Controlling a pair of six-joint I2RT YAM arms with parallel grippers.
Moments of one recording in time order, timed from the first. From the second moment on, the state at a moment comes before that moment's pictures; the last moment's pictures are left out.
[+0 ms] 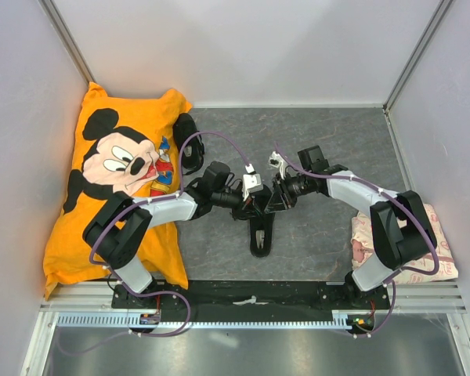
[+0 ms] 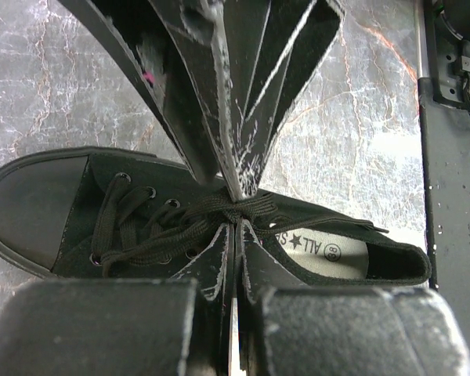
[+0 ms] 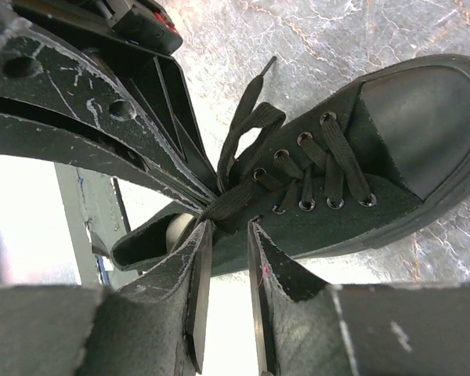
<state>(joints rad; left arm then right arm) -0.69 1.66 0.84 0.23 0.77 0.23 0.37 1.61 0.96 -0.37 -0.92 -0.19</state>
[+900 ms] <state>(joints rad) -0.68 1.66 0.83 0.24 0.81 0.25 0.40 1.61 0.96 -0.32 -0.93 -0.16</state>
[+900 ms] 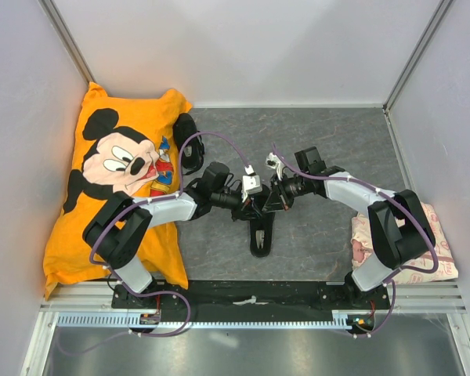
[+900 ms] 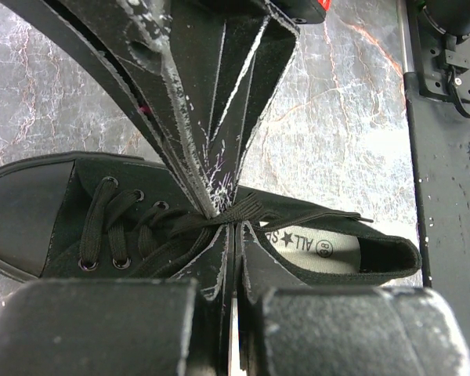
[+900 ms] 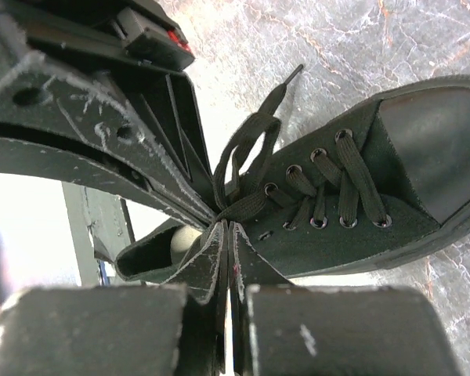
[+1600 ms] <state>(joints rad) -0.59 1.43 0.74 -0.04 0.85 0.69 0.40 1.56 0.92 -0.32 -0.92 -0.17</state>
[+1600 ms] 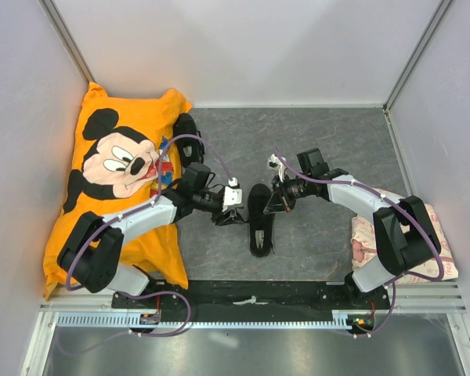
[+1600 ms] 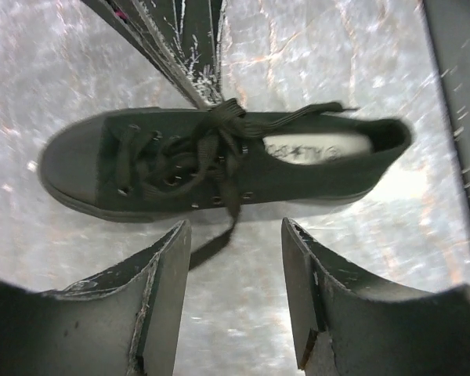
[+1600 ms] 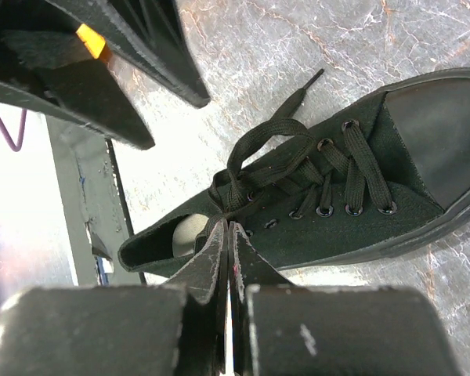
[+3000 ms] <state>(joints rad) -0.61 1.87 1.25 -0.59 0.87 1.44 0.40 1.55 0.92 -0.32 -0.90 -0.17</state>
